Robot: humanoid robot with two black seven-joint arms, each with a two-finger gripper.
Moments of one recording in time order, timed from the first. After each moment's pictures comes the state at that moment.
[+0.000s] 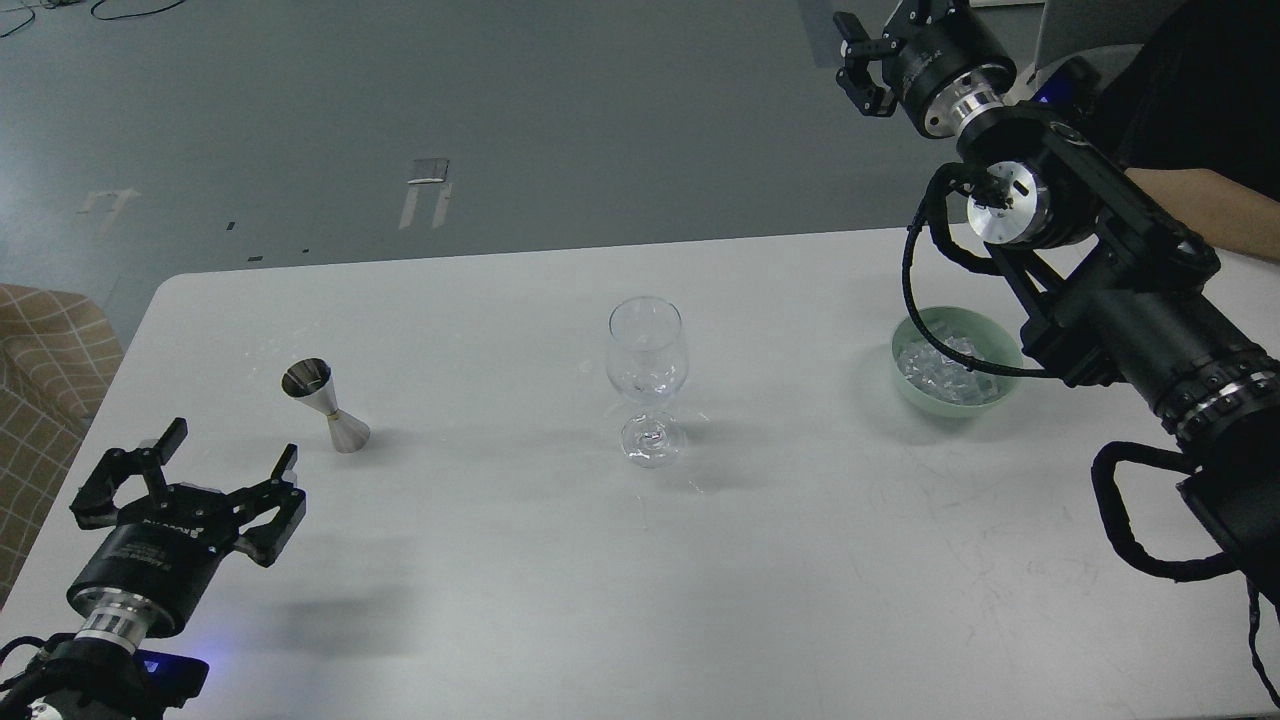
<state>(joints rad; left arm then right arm) 0.40 0.37 -1.58 -1.68 -0.29 -0.08 0.05 1.02 -0.10 0.95 0.62 -0.44 0.10 0.20</state>
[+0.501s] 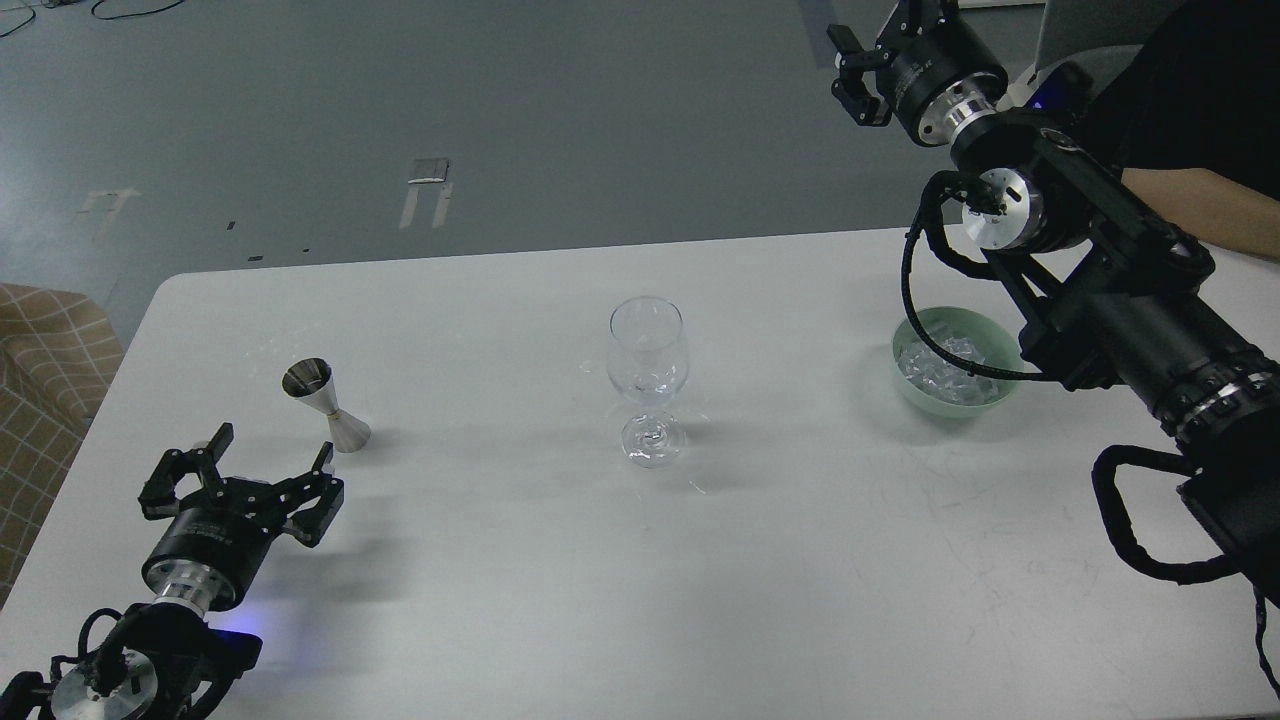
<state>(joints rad) 0.19 0.25 -1.53 -1.40 -0.21 -0.08 0.05 1.02 -0.10 0.94 0.62 -0.44 0.09 0.20</state>
